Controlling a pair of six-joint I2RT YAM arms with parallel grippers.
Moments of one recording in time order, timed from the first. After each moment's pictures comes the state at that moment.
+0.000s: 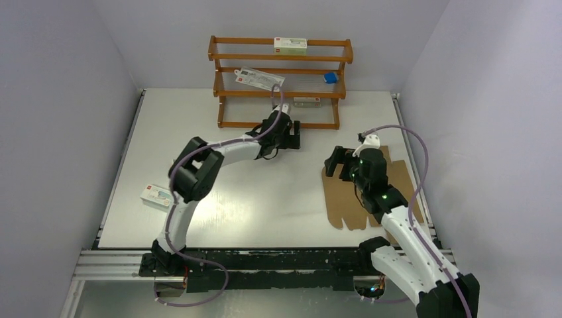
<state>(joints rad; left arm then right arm) -0.72 2.23 1.57 0.05 -0.20 -0.48 0.31 0.79 0.58 -0.21 0.10 0.34</state>
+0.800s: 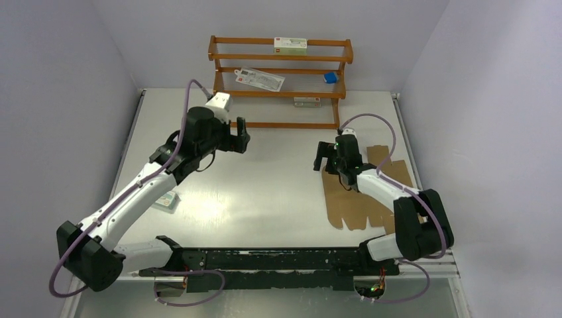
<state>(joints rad) -0.57 1.21 1.12 -0.32 -0.09 -0.24 0.31 1.37 0.65 0.00 0.09 0.36</state>
